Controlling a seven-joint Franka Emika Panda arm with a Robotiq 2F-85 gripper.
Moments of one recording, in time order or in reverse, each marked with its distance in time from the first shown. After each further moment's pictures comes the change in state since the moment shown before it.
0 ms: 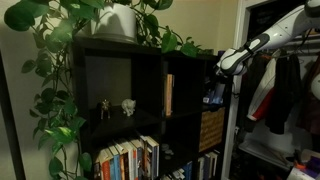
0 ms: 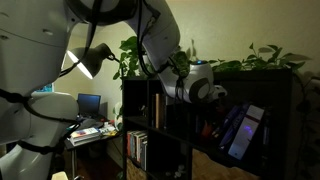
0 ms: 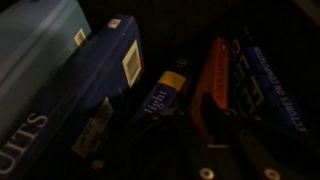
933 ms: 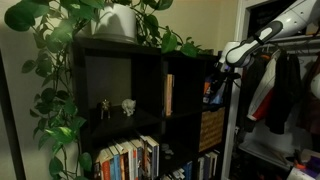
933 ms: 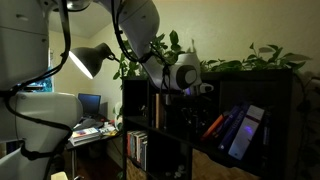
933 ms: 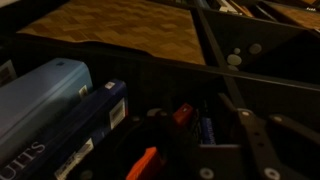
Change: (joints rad) arm -0.411 0.157 0.432 -0.150 -0.039 -0.272 -0.045
